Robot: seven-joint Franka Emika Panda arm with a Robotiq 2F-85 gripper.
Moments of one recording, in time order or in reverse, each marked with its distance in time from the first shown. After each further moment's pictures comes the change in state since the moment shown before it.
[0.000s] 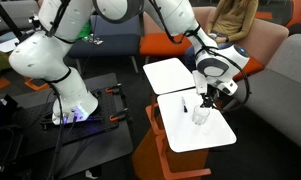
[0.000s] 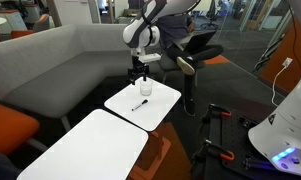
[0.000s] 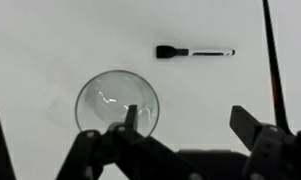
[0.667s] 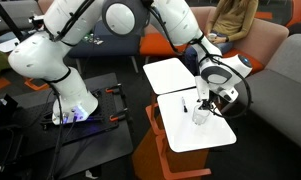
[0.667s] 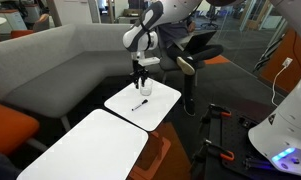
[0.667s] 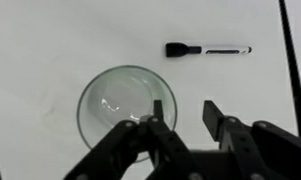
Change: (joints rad) arm -0.022 0.113 0.001 0.130 0.000 -0.070 0.000
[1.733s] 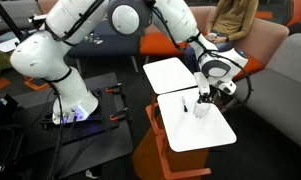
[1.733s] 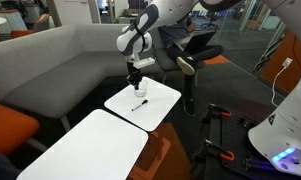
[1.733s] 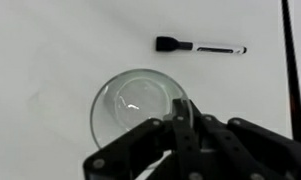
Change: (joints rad) arm 0.073 0.030 -0.017 0.055 -0.063 -0.020 0.033
